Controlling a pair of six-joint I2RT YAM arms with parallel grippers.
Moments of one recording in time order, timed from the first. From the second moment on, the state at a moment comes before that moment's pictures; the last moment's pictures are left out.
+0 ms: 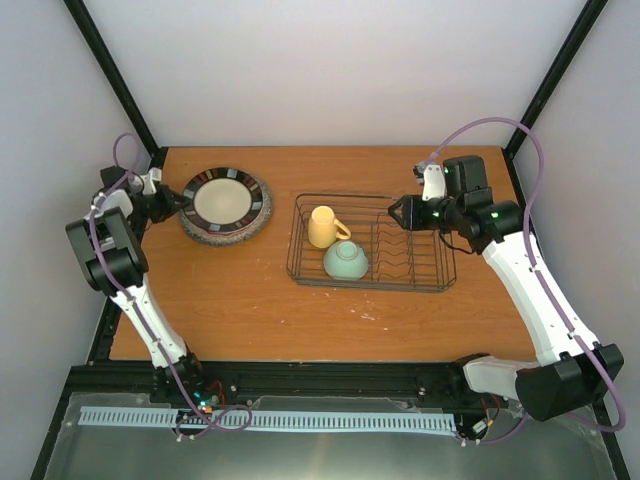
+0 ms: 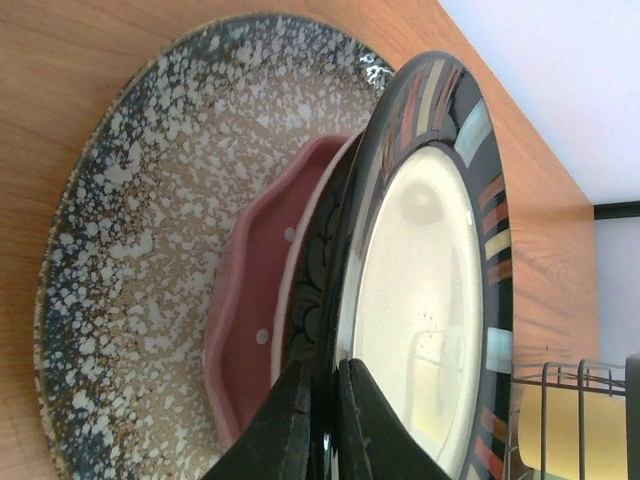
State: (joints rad) left arm 0.45 2.11 1.53 -0.56 0.88 -0.09; right arm 0.30 1.23 1.32 -0.84 -0.38 0.24
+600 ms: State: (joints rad) left arm 0.45 2.01 1.49 -0.51 0.90 -0.06; right arm 0.30 1.25 1.32 -0.82 -0.42 0.24
